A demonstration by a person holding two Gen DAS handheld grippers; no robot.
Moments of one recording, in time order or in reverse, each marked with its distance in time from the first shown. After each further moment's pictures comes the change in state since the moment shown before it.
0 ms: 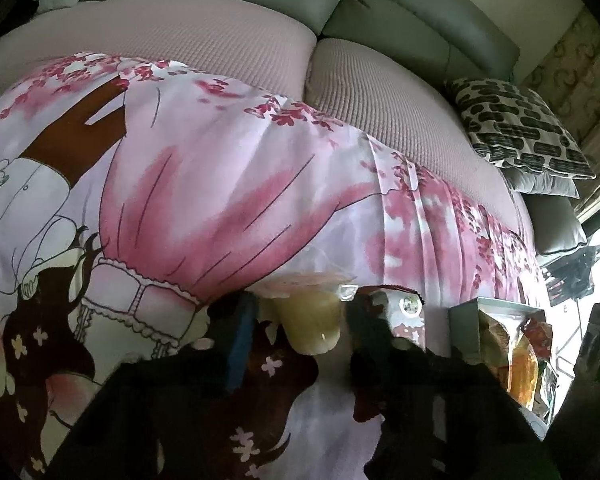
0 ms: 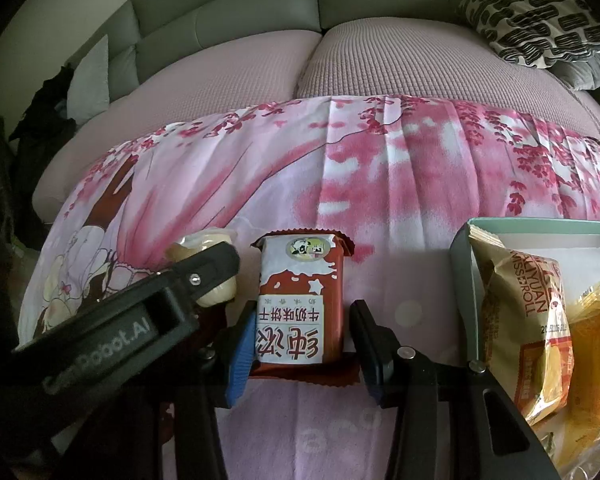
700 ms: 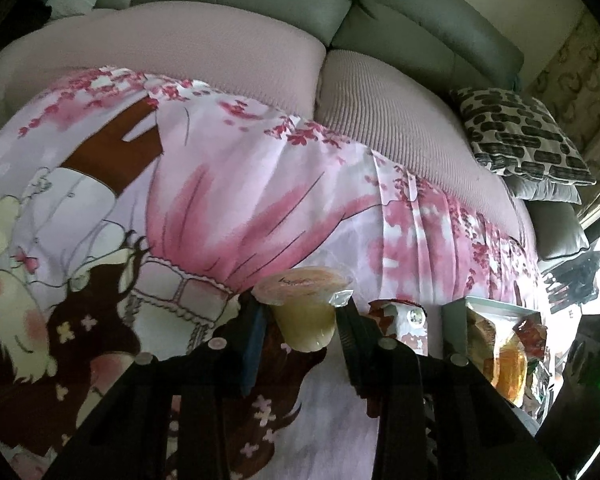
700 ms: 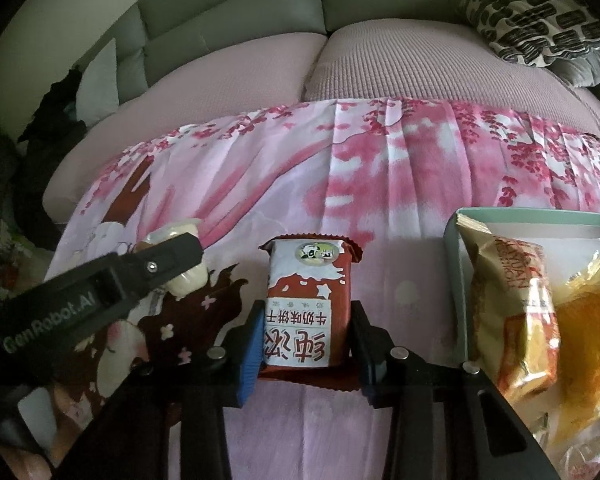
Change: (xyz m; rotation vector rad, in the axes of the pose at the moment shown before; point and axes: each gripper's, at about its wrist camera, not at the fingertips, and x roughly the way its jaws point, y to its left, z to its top) left arm -0.039 0.001 -0.001 -0.007 -0.030 0.044; right arm -0.023 0.001 -0.006 0.008 -0.005 0.037
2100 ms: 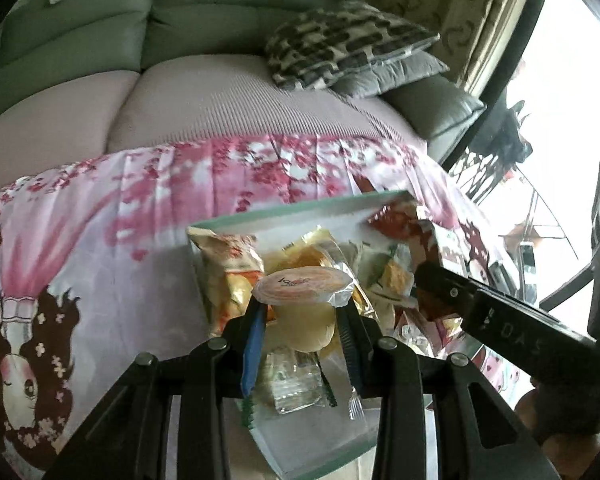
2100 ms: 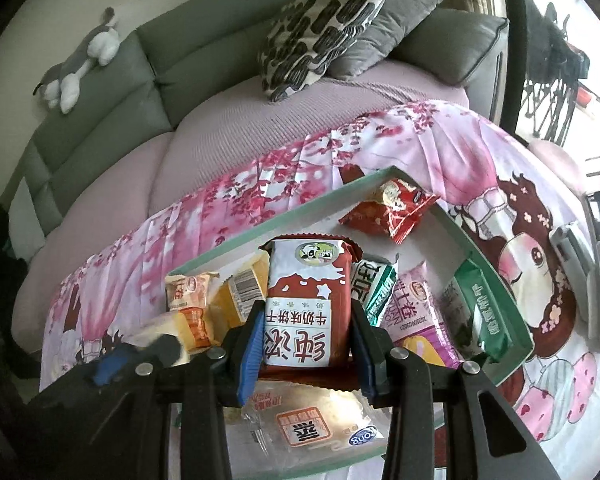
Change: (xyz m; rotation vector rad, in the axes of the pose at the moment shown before) left arm -0.030 -0.198 -0.097 0.500 0.053 -0.197; right arm -0.158 -0.181 -0.048 0.402 -0.180 -0.208
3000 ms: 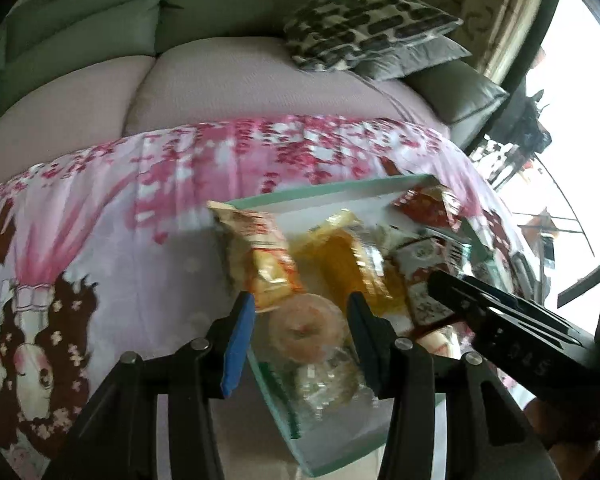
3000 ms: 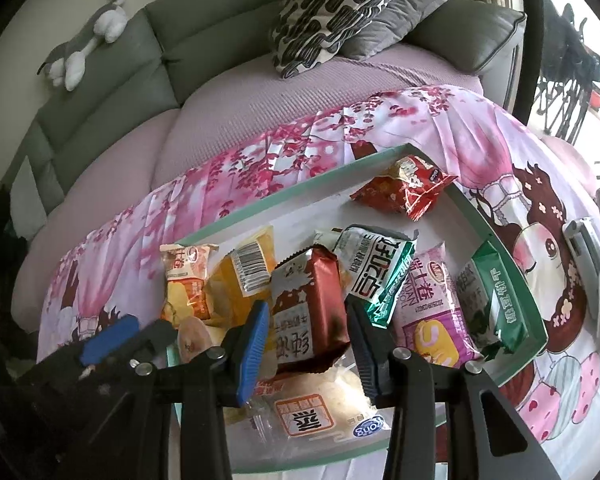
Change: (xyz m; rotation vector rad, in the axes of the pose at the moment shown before) left arm 0.001 0.016 0.000 -0.035 0.057 0.086; right arm 0.012 0.006 -0.010 -0.045 0.069 0.007
